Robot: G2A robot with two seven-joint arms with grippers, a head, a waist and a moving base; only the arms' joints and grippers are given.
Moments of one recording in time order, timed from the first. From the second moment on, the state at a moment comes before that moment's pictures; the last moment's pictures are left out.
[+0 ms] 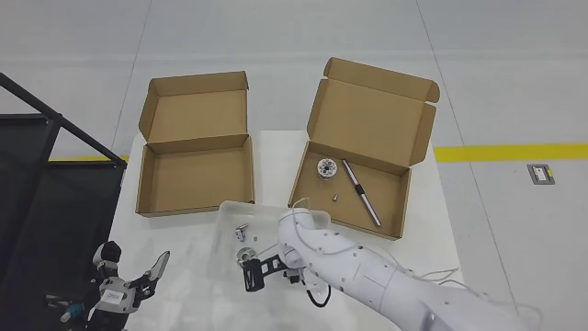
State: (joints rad) left arm 1.92 -1.16 -1.80 -1.98 1.17 -0.17 0.36; right arm -0.32 -1.63 0.17 -0.84 -1.00 -0.82 1.00
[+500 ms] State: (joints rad) left arm 1.92 -1.16 -1.80 -1.98 1.17 -0.17 0.36; right arm -0.32 -1.66 0.17 -0.79 -1.01 -0.83 0.99
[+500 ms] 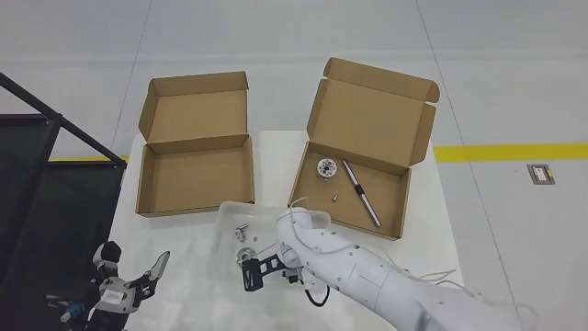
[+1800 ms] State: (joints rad) left arm 1.92 -1.16 -1.80 -1.98 1.17 -0.17 0.36; right arm -0.55 -1.30 0.78 -1.57 -1.18 -0.37 1.38
